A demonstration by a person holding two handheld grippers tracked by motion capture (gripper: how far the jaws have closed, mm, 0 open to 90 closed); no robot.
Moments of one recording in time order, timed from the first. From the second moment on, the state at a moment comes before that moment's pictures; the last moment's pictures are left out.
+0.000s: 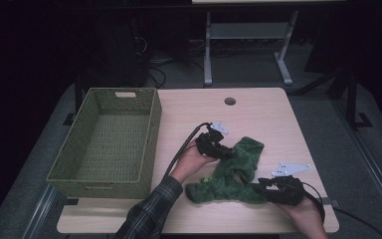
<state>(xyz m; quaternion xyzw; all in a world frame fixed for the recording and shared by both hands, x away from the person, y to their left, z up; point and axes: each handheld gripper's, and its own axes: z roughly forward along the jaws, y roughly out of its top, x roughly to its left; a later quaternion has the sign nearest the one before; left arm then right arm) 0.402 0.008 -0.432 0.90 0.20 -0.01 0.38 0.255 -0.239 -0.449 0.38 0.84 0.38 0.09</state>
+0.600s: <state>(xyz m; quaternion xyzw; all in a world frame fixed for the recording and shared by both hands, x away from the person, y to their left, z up) 0.385 0.060 -0.423 0.87 0.26 0.02 0.41 0.270 -0.213 -0.450 0.40 0.83 0.37 0.10</state>
